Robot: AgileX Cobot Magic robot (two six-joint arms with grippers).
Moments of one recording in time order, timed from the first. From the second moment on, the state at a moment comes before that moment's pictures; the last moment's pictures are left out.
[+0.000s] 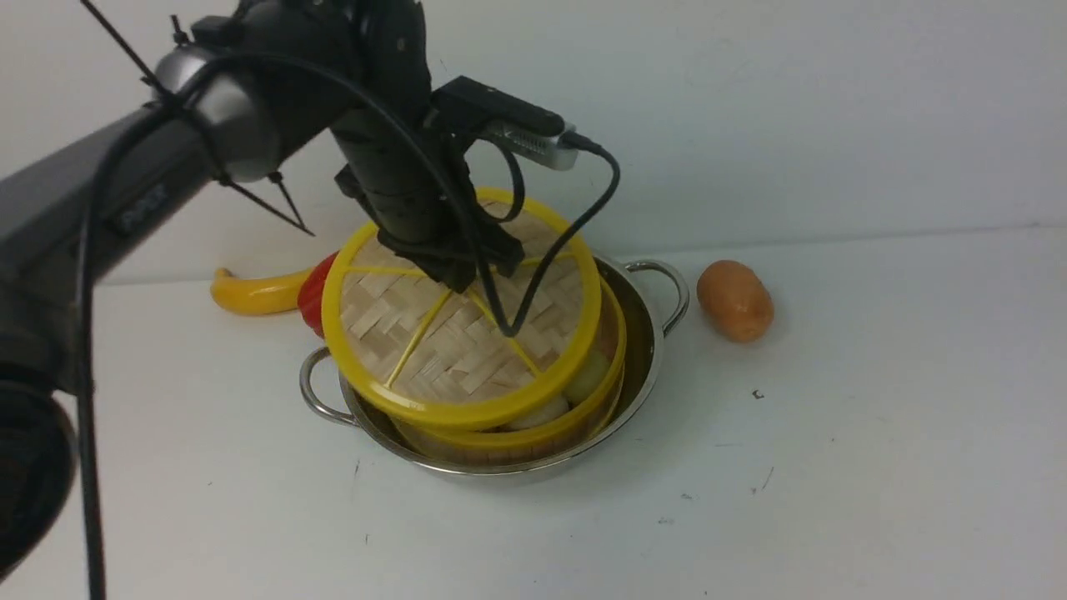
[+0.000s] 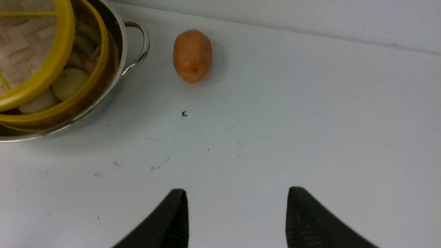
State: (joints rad) right arm 0.26 0.94 -1.22 -0.07 1.24 0.08; left arm -0.38 2.06 -1.95 0.03 1.17 0.18
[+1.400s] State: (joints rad) right arm 0.26 0.80 -1.17 -0.07 1.24 0.11; left arm -0.43 2.18 -1.99 0.06 1.12 0.15
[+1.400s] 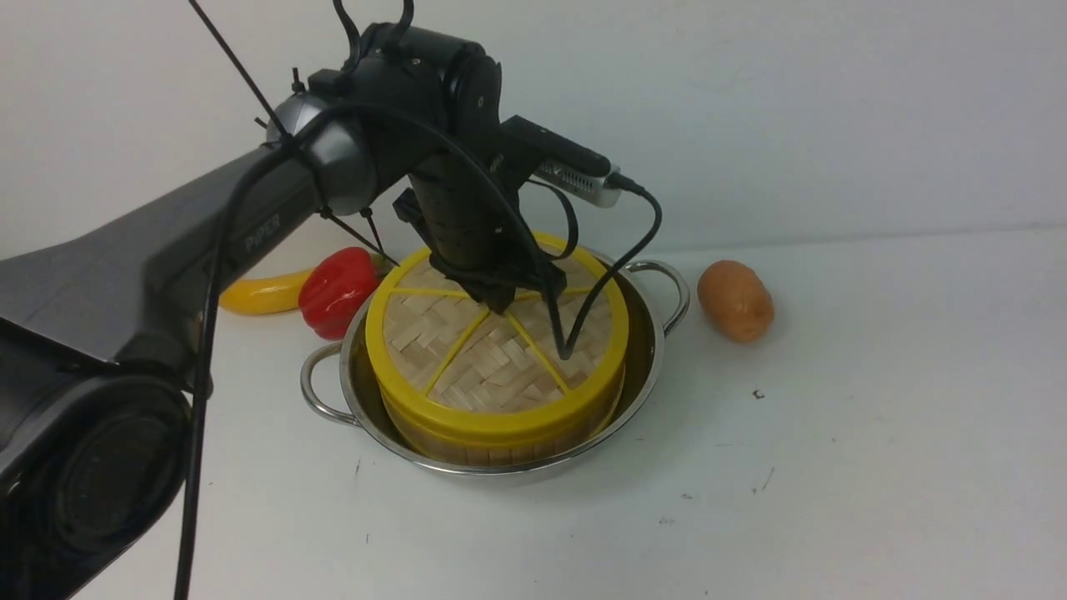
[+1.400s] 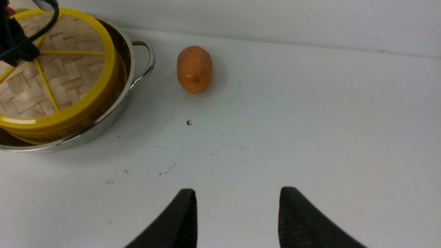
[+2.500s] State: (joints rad) right arm 0.26 0.80 -1.17 -0.12 1.24 0.11; left arm -0.43 2.11 -2.14 0.17 1.17 0.11
